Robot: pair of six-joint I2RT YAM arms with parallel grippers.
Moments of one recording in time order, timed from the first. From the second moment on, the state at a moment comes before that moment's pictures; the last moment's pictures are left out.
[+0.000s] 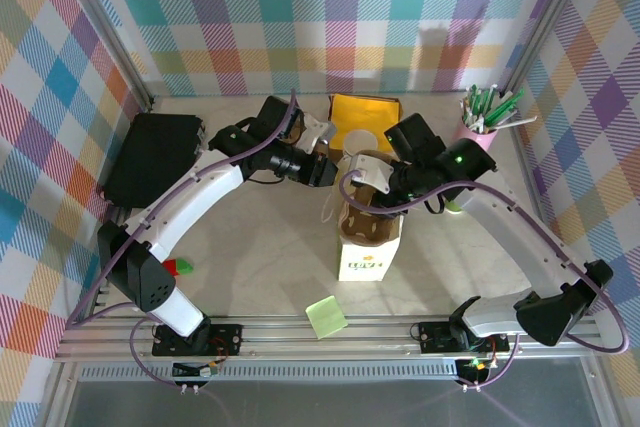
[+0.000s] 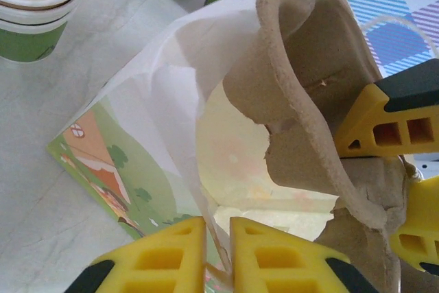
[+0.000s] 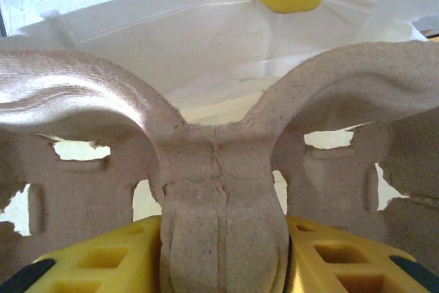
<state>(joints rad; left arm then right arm) -0.62 1.59 1.59 -0.86 0.57 -0.24 0.67 1.34 1.53 -1.24 -0.20 -0.66</state>
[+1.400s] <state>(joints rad) -0.63 1.65 1.71 -0.95 0.58 -0.19 0.62 1.41 1.81 -1.51 -0.65 -0.42</state>
